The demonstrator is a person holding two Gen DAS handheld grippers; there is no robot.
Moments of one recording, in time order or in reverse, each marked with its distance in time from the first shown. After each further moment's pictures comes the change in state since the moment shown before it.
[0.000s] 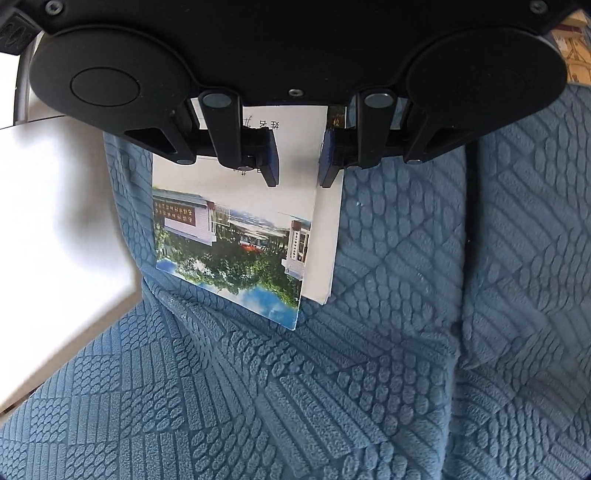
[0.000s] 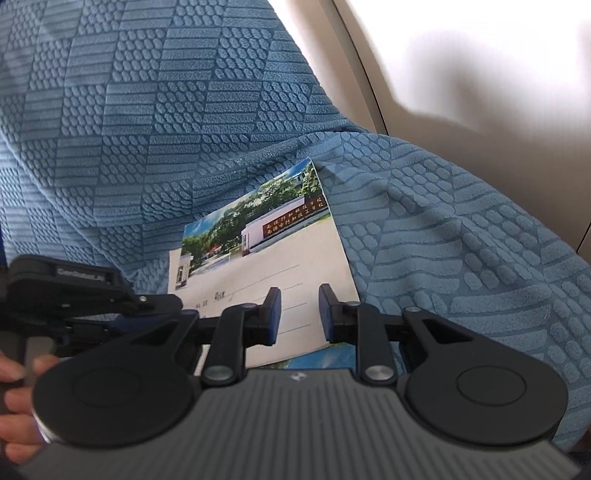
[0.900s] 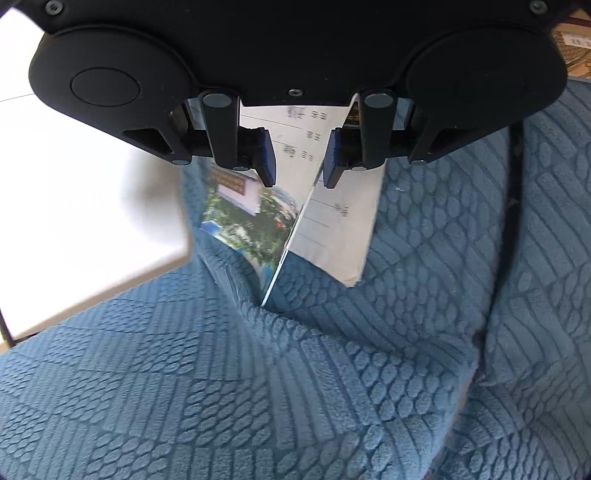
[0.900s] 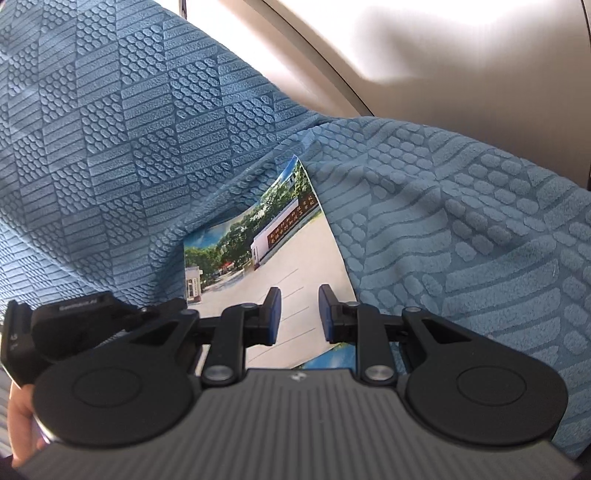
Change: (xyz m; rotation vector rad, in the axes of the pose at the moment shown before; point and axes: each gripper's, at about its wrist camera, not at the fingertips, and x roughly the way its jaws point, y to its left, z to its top) left arm -0.006 0.037 0.017 -0.171 0.005 -0.266; right arm 0.001 -0.029 -0.002 0.275 -0.004 0.117
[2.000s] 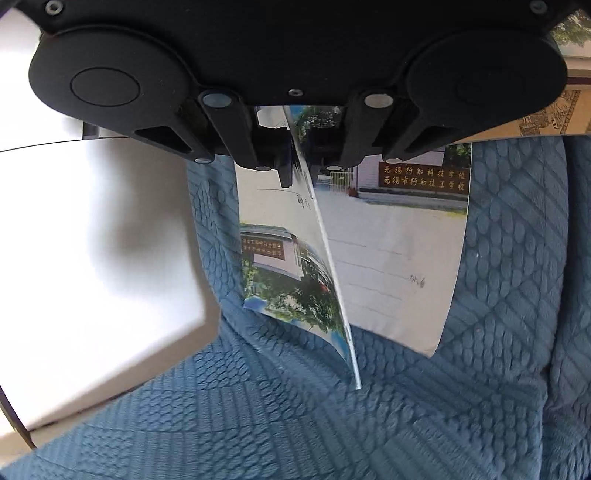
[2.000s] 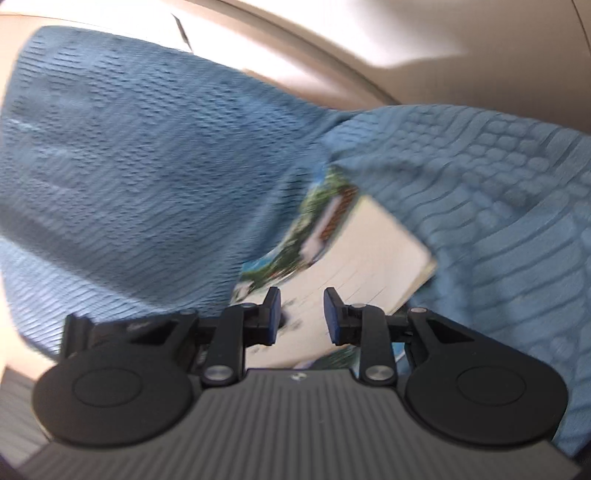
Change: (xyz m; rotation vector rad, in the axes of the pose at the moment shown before) left arm 0.026 -0.061 -0.023 0.127 0.126 0.081; right arm -0.018 -0.010 -0.002 0.187 0.019 0.243
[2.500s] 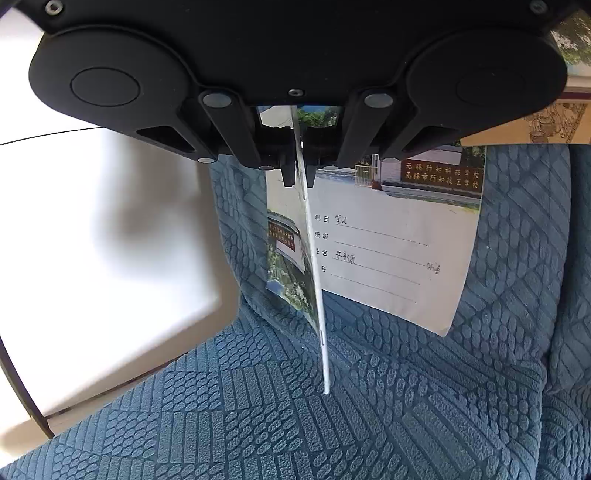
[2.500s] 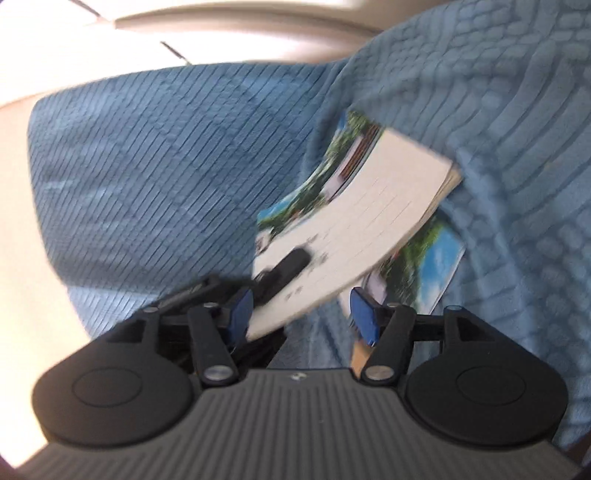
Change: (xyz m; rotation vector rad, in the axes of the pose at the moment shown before) left arm -0.023 -0.017 -0.003 -0.038 -0.051 -0.036; right arm 0.006 -0.024 -0.013 0.302 0.058 0.183
